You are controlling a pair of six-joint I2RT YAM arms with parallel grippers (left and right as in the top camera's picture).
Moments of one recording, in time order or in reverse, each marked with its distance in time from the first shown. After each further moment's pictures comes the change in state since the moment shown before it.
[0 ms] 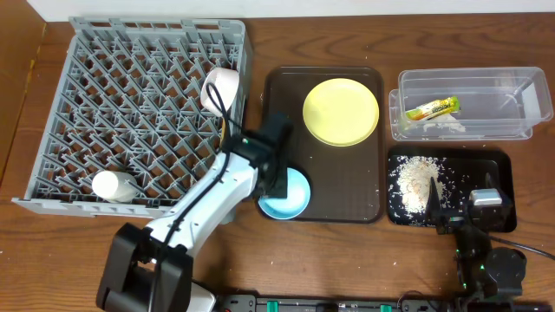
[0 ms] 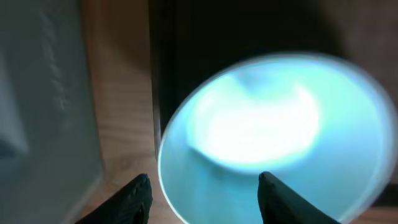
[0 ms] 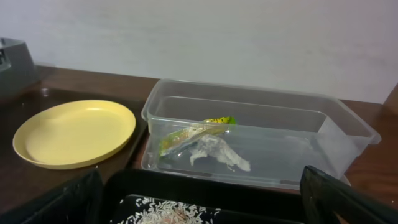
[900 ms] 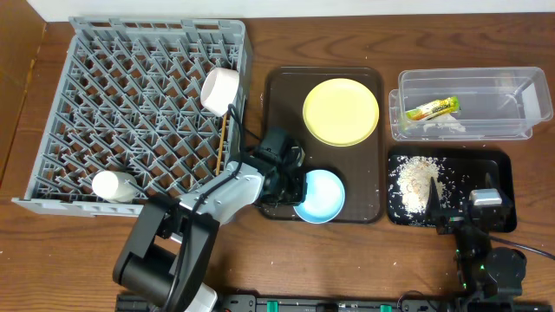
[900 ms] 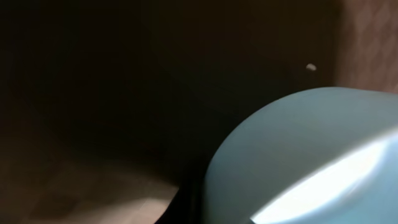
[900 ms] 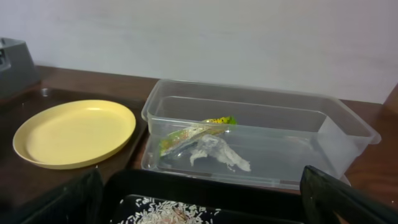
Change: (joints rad) left arm 0.016 0.124 -0.159 0.425 0.420 0.055; right arm 0.000 0.000 0.000 0.000 0.000 0.000
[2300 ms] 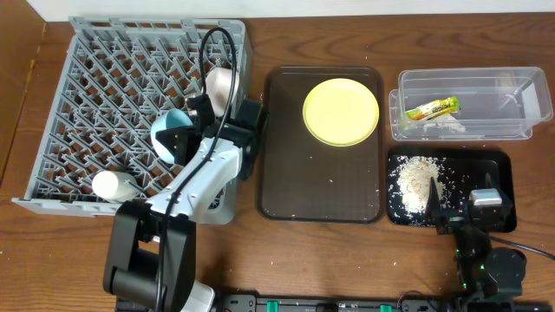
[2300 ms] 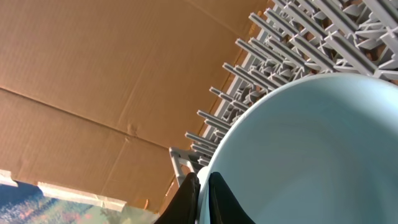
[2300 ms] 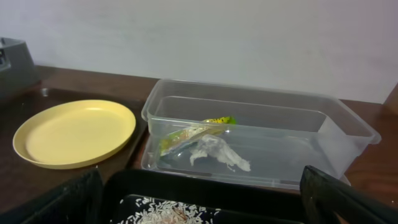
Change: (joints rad) left arm 0.140 -0.028 0.213 -0.372 -1.808 -0.082; right arm 0.000 0.000 0.000 0.000 0.000 0.000
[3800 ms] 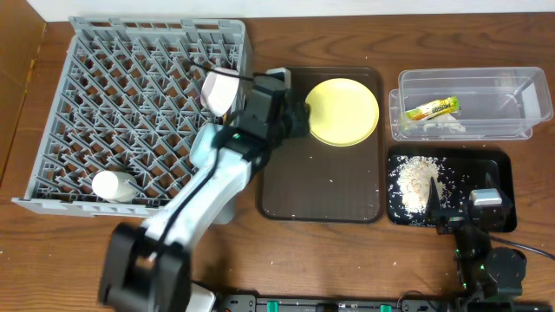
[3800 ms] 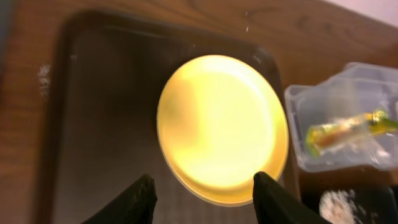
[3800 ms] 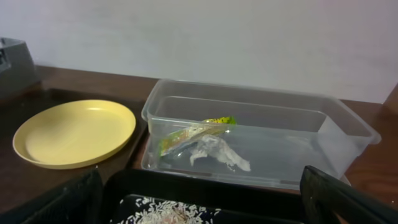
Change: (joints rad) left arm -0.101 -0.070 0.001 0.688 1.494 -0.020; right arm 0.000 0.000 0.000 0.000 0.000 0.000
